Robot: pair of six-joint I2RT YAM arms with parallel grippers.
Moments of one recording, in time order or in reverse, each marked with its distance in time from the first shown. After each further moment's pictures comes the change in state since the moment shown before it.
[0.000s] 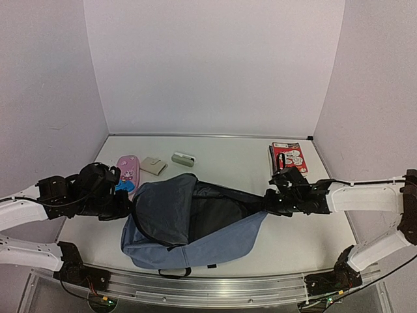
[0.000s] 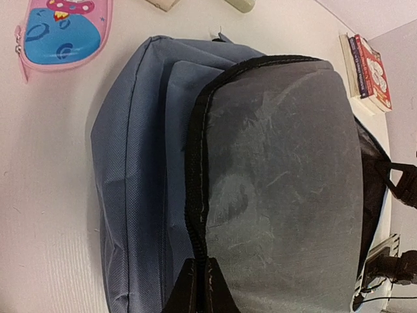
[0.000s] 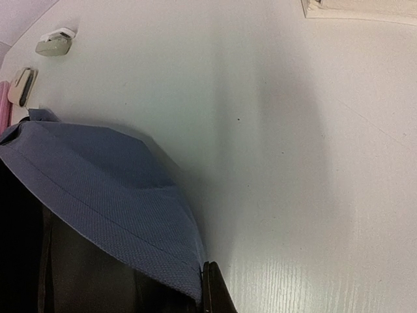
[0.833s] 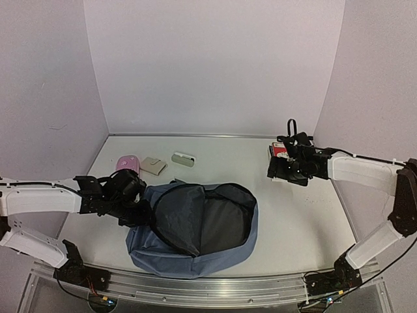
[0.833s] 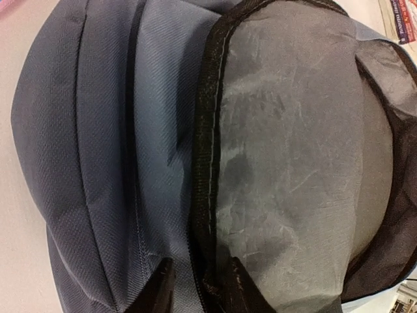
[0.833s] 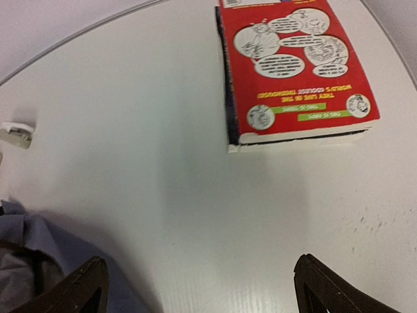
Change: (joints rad) left arm 0.022 0.356 -0.013 0.201 0.186 0.071; right arm -0.252 0.108 0.300 -0.179 0.103 -0.228
